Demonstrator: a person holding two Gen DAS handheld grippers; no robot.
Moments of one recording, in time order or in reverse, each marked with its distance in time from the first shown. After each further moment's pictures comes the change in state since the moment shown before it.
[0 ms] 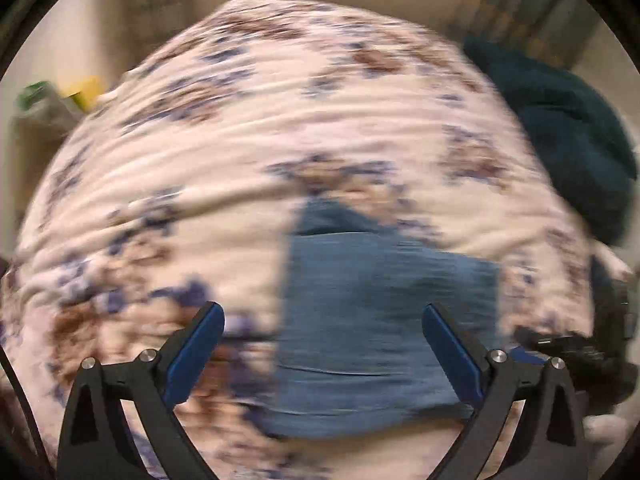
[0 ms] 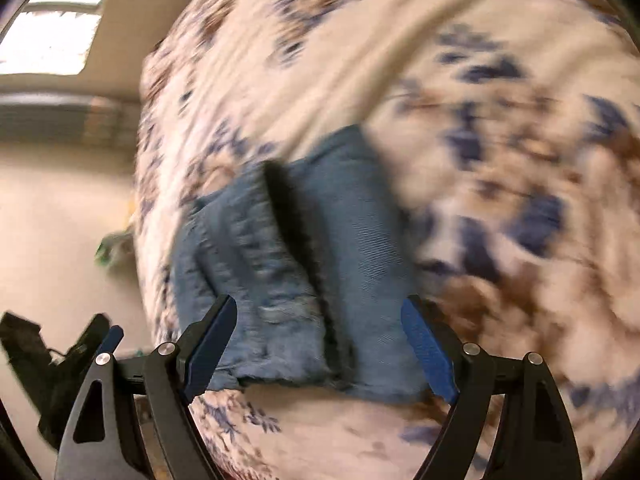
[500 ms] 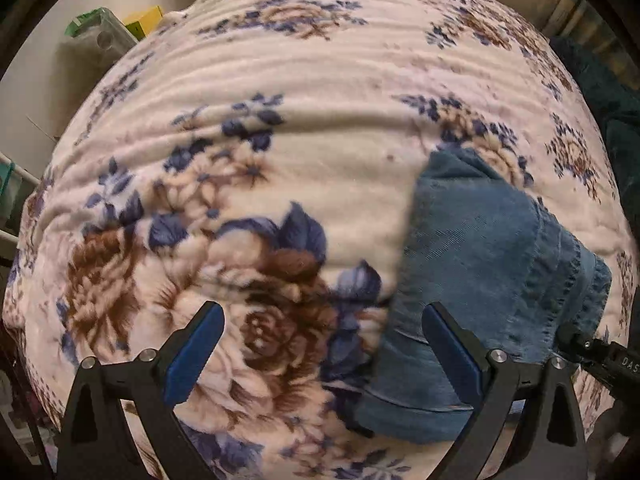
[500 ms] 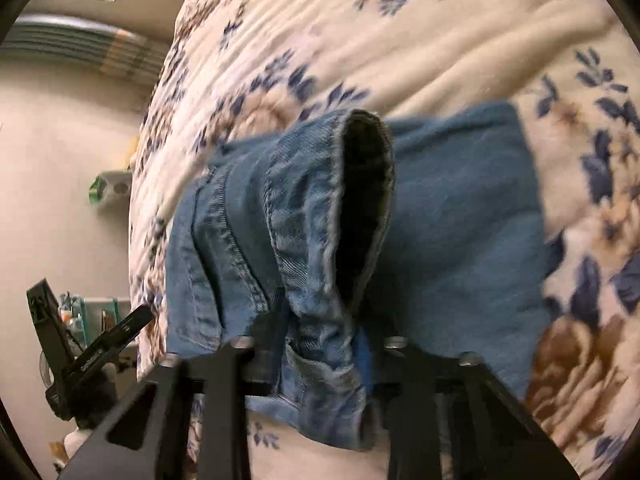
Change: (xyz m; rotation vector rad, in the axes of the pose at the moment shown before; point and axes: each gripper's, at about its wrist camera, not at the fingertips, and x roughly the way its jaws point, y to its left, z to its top) left arm 0.050 0.069 -0.035 -0.166 0.152 0.122; right arm 0.069 0.071 -0.012 -0.170 0.080 -0.062
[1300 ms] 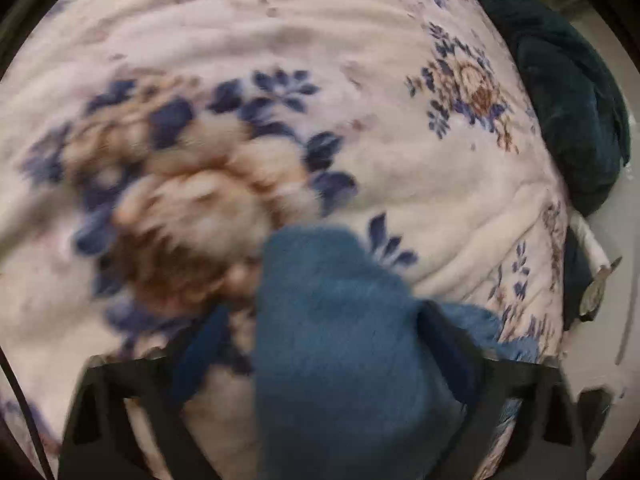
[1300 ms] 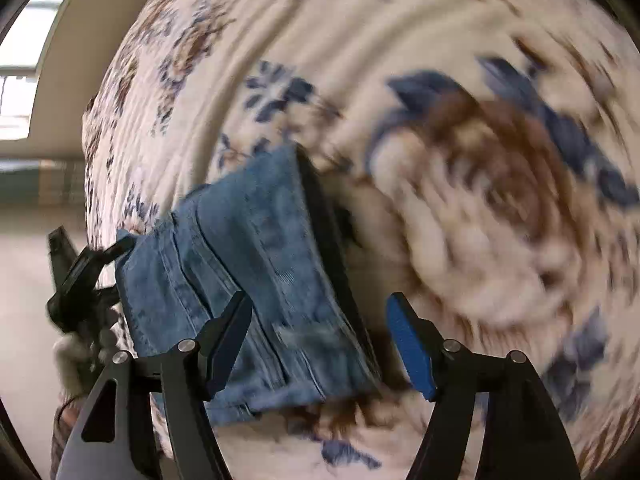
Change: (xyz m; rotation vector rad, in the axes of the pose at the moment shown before) left arm 0.113 -0.201 0.102 0.260 0.253 -0.405; right arm -0.133 -0.197 -0.051 0.448 -0.140 -0.098
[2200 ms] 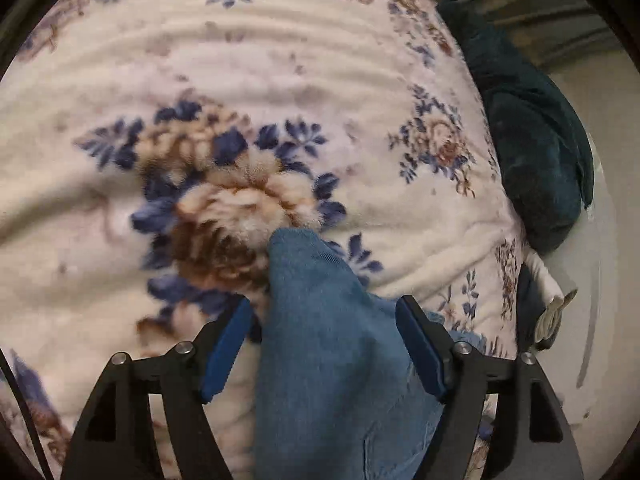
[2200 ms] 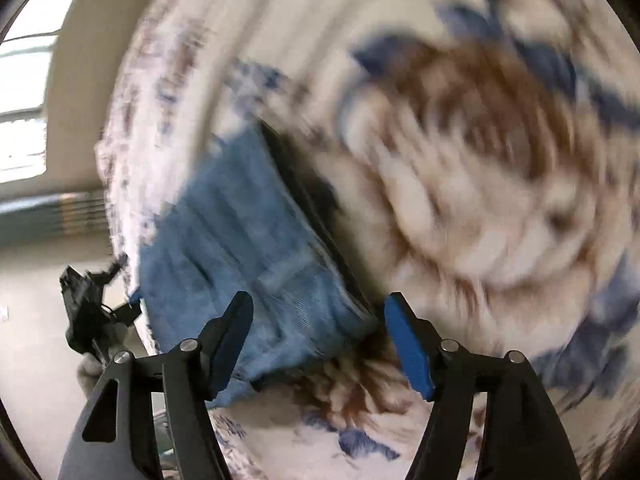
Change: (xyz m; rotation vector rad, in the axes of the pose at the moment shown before) left arm -0.072 0.024 -0.033 -0.078 -0.122 -0.122; right arm 0.021 -0.005 -0.022 0.054 -0.032 0.130
